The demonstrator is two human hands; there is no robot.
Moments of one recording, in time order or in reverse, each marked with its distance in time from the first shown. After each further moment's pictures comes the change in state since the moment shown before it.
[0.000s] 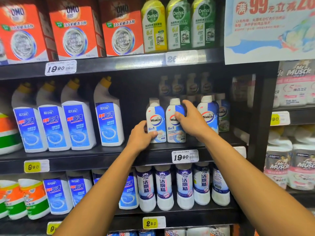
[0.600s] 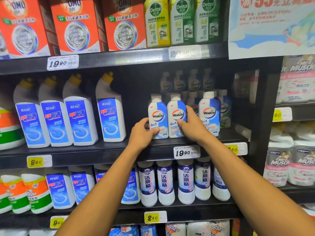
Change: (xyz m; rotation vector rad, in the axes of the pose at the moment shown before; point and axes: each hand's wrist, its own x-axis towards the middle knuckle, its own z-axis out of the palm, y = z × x) left_hand -0.013 0.001 0.000 -0.108 0.027 0.030; right_hand -0.013 0.020 0.014 0.054 -0.080 0.066
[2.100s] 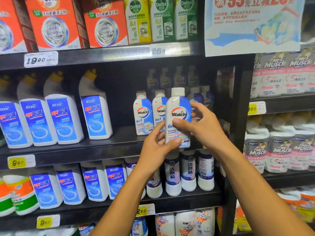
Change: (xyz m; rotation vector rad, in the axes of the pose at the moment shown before) left_hand -0.099 0.056 0.054 -0.597 -0.247 0.021; right_hand -0.083 -0.018 -0.057 0.371 0.106 -0.120
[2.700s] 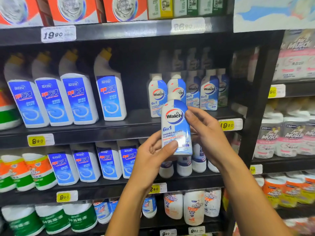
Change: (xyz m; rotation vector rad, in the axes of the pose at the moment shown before) left_hand -0.083 0.000 -0.047 -0.147 -0.016 -0.023; right_hand -0.060 0.006 0.055 0.295 -0.070 0.137
